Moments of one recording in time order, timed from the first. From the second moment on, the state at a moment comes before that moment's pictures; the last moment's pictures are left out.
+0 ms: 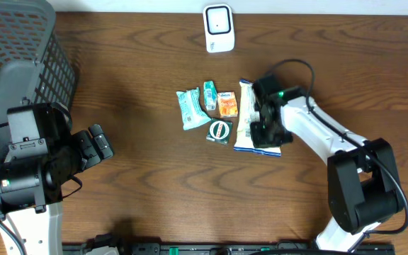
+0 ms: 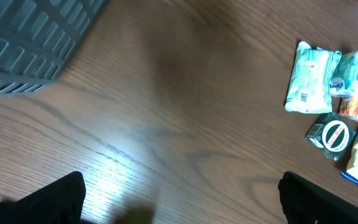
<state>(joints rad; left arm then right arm) 0.19 1.02 1.25 -1.31 0.06 -0.28 0.37 1.86 1.20 -0.96 -0.03 0.30</state>
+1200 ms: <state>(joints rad) 0.19 1.02 1.25 -1.31 0.06 -0.28 0.32 1.86 1.19 -0.55 0.07 0.32</state>
